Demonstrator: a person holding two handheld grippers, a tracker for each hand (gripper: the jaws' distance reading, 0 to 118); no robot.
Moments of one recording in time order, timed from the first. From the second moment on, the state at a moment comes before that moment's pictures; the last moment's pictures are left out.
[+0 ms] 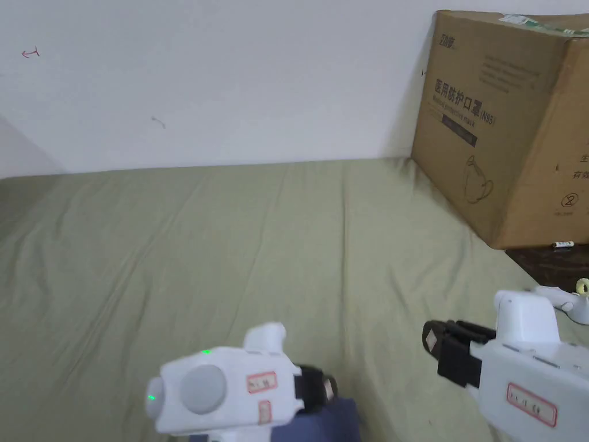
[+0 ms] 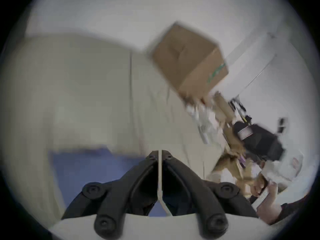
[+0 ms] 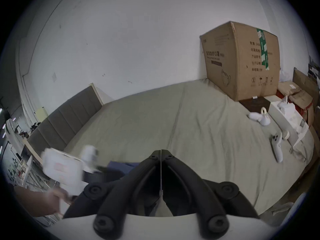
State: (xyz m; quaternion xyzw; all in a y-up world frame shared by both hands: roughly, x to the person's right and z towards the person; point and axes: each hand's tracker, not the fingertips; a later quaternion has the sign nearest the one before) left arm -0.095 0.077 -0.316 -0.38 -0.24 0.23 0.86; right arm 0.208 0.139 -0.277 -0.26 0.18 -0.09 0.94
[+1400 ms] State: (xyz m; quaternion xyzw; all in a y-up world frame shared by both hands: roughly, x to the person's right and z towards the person) left arm -0.275 0.055 -0.224 -0.29 -0.11 0.29 0.91; right arm 0.156 -0.041 -0.350 -0.61 0.29 -0.19 0.71
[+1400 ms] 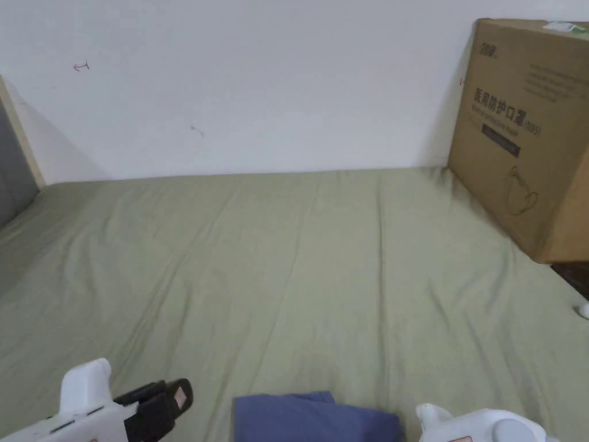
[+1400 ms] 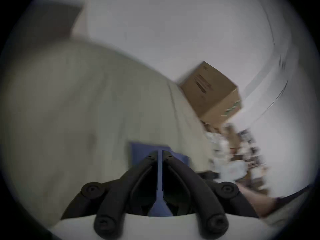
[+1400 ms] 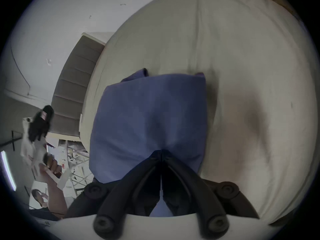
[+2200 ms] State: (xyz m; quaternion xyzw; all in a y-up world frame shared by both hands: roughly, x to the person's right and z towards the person) left arm -0.256 -0.129 -0.308 -0.49 -0.27 0.47 0.69; right arm 0.176 -0.062 -0.348 -0.61 0.30 -0.27 0.68
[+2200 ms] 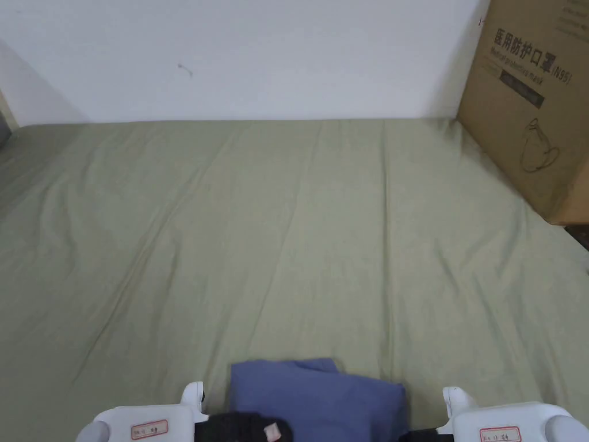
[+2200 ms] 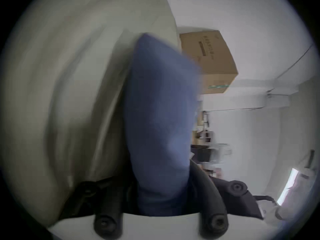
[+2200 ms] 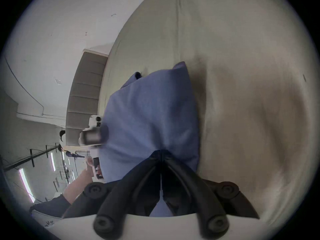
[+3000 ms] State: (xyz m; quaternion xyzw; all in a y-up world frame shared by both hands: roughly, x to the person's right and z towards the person) left arm -0.544 0.056 -0.207 -0.47 -0.03 0.31 0.83; right arm 0.134 0.064 -0.311 -0.51 0.35 -0.19 0.76
